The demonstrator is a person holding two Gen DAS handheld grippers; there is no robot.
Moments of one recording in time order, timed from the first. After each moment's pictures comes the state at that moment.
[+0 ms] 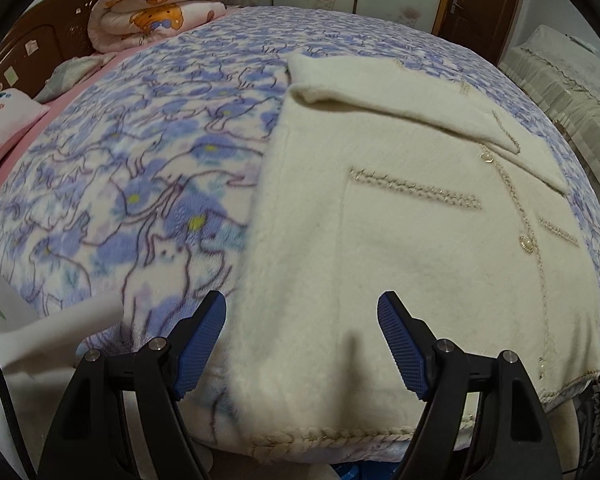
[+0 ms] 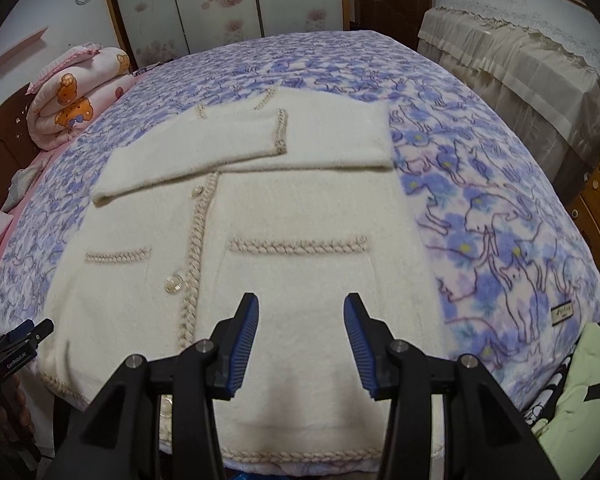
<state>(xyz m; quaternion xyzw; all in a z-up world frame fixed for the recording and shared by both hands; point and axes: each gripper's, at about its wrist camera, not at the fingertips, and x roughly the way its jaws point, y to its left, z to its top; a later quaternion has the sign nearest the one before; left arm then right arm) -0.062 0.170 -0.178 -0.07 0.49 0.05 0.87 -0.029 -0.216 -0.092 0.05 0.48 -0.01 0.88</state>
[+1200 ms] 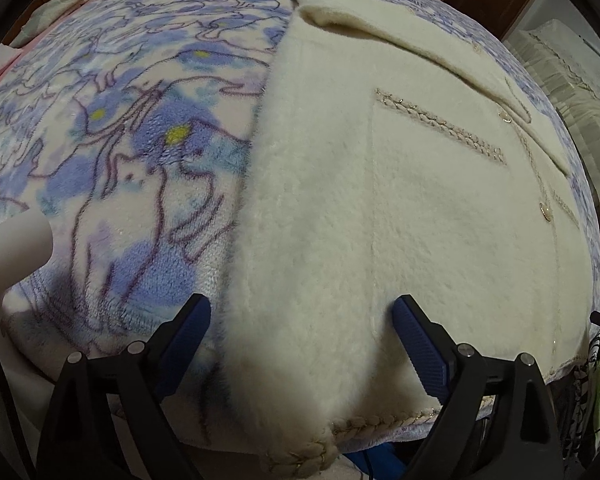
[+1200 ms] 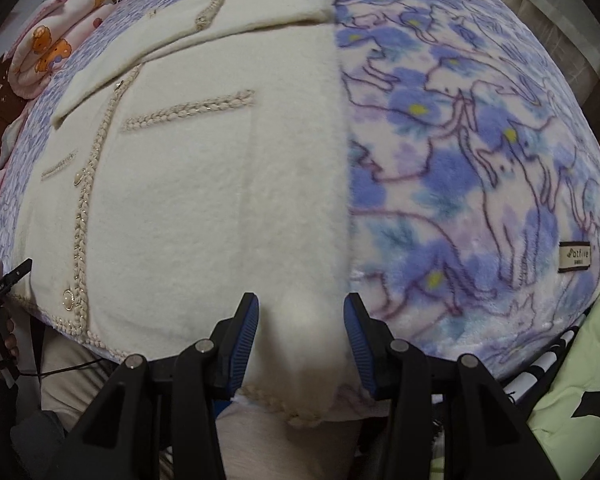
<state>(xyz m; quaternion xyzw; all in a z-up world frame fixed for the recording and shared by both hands) -0.044 0.189 -0.233 -0.12 0.57 0.00 0.82 -0.040 -0.331 -0.170 0.08 0.63 0.05 0.77</state>
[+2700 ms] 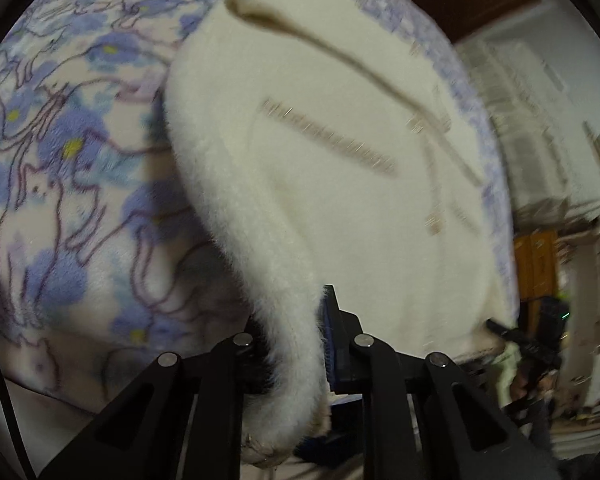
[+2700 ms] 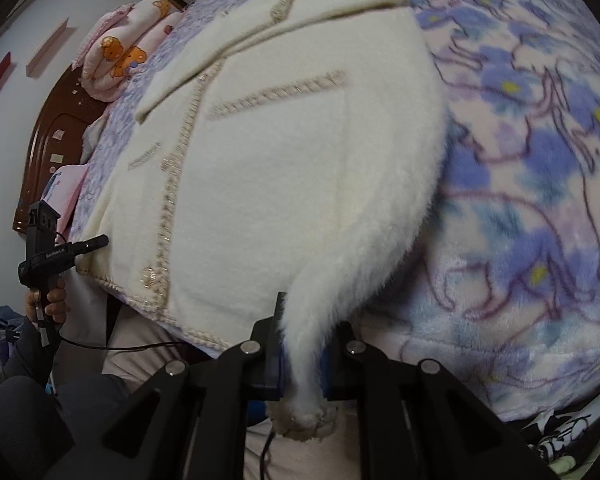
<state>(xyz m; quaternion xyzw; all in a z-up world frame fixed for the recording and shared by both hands) -0.005 0.158 -0.196 -0.27 0.57 -0.14 0.76 -0.039 -0.308 -0.158 0.17 0.60 0.21 0.76</state>
